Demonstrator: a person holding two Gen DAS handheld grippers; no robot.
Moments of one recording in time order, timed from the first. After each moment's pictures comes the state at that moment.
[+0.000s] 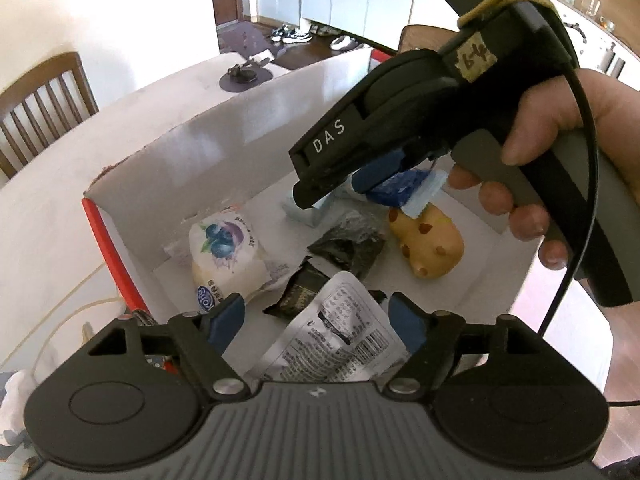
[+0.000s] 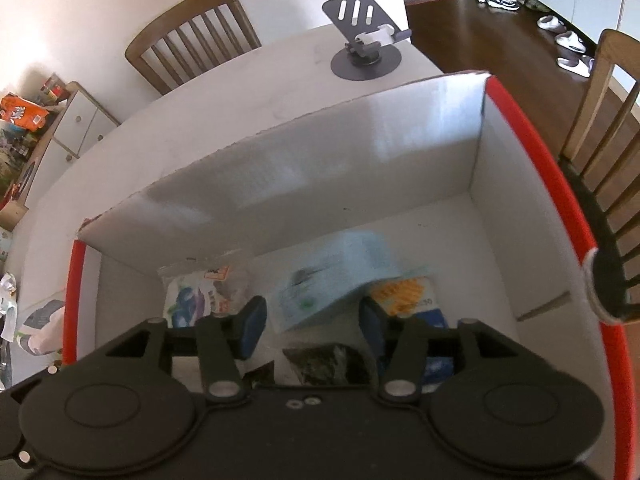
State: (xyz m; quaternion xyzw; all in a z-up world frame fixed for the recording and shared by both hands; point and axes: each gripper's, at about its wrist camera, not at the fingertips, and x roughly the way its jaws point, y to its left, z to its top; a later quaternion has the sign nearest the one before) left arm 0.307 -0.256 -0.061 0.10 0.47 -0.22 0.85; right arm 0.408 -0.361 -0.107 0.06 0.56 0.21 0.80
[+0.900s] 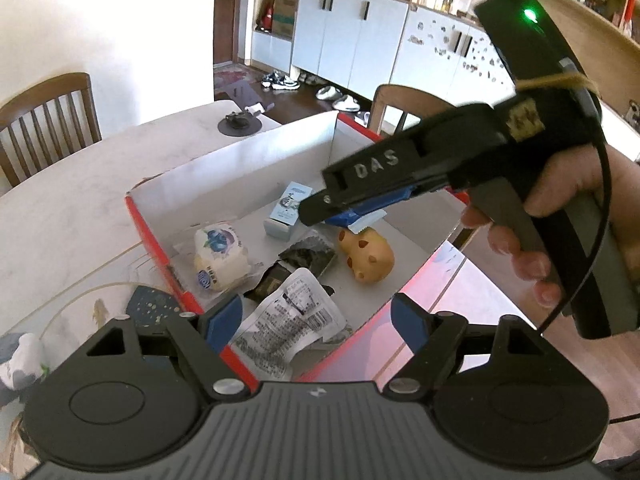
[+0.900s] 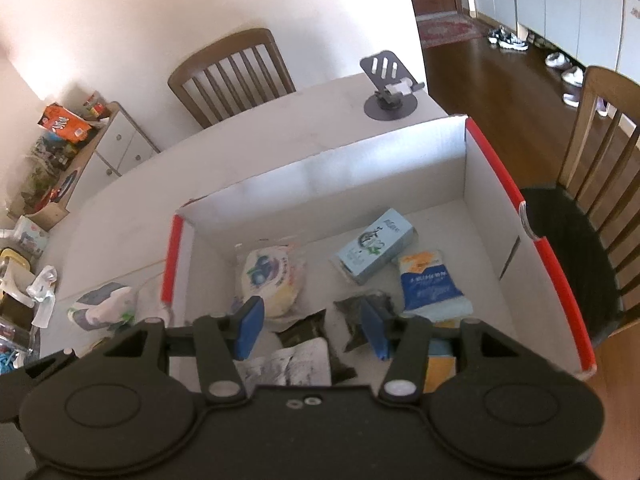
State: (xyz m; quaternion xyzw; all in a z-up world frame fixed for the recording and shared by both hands) left arm 0.238 -0.226 -0.011 0.04 0.41 -0.24 0.88; right arm 0.345 -0.369 -0.050 0.07 0.50 0.24 0.83
